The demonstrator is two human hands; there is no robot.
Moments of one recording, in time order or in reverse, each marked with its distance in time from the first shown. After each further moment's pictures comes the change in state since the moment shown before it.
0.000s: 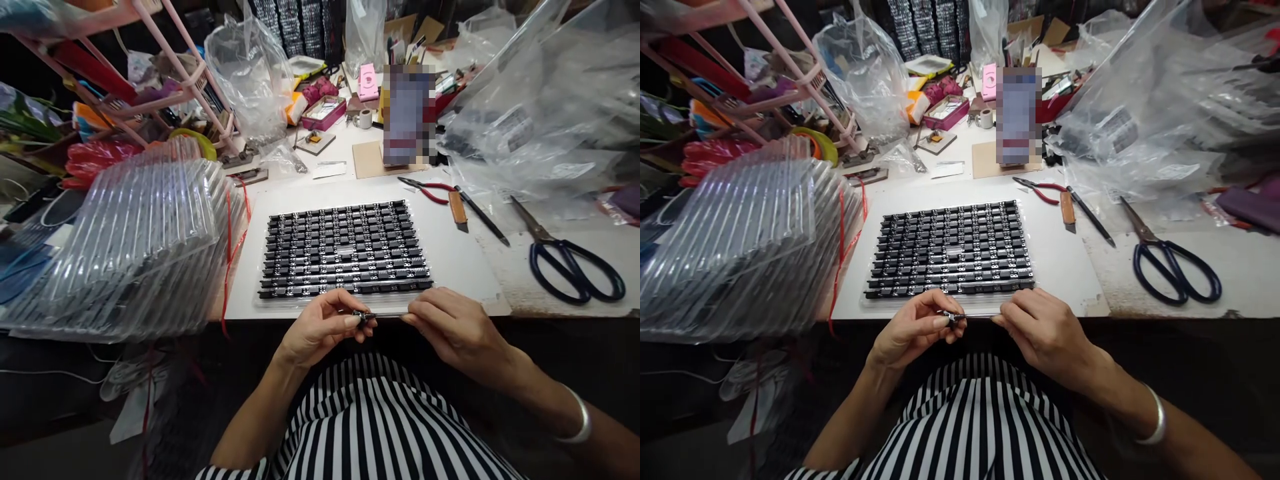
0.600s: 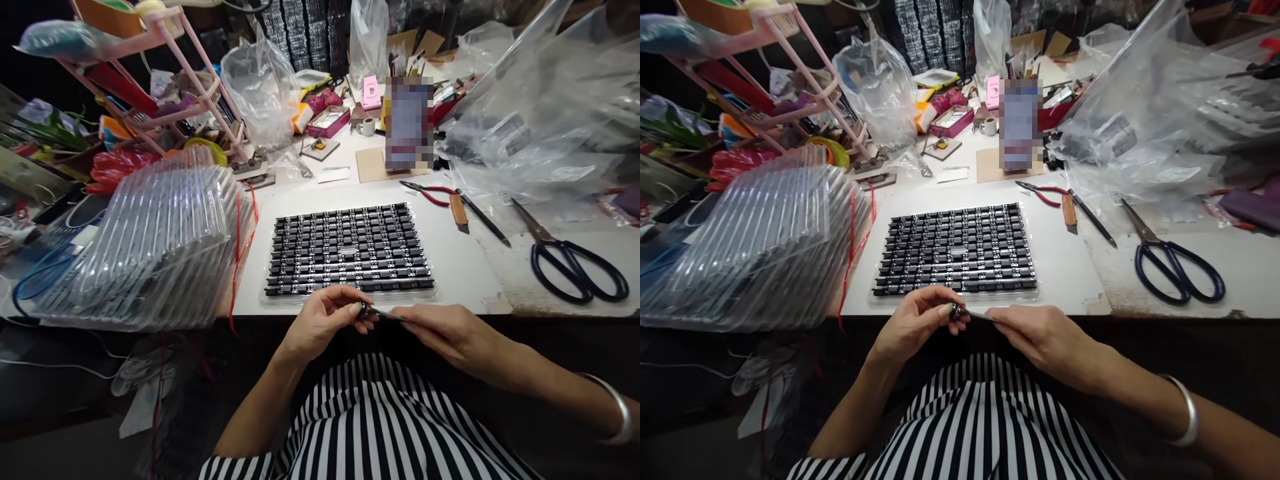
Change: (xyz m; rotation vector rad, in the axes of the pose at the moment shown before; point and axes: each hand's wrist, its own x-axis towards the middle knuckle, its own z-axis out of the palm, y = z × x) left_hand -0.001 0.005 0.007 0.231 0.092 0.071; right_hand -0.003 -0.001 -0.006 0.267 -0.319 0.109
